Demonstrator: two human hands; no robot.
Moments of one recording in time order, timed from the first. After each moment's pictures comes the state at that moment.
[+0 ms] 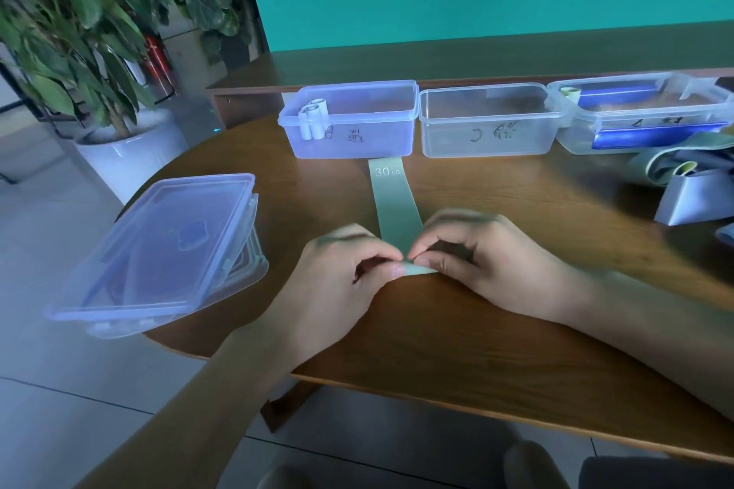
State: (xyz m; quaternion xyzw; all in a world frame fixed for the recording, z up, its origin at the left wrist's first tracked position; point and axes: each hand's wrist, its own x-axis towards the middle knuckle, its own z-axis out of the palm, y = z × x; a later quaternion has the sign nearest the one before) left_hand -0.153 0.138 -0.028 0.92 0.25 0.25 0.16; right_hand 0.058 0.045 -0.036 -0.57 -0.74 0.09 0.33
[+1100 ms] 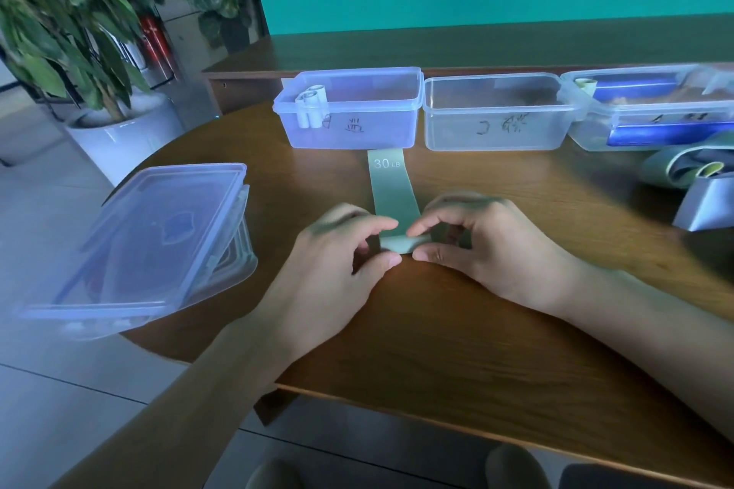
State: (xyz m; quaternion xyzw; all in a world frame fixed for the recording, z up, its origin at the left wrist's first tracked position) left_hand -0.143 0.145 -0.029 0.91 0.30 0.23 0.14; right_hand 0.069 0.062 -0.040 -0.61 -0.71 0.09 0.34
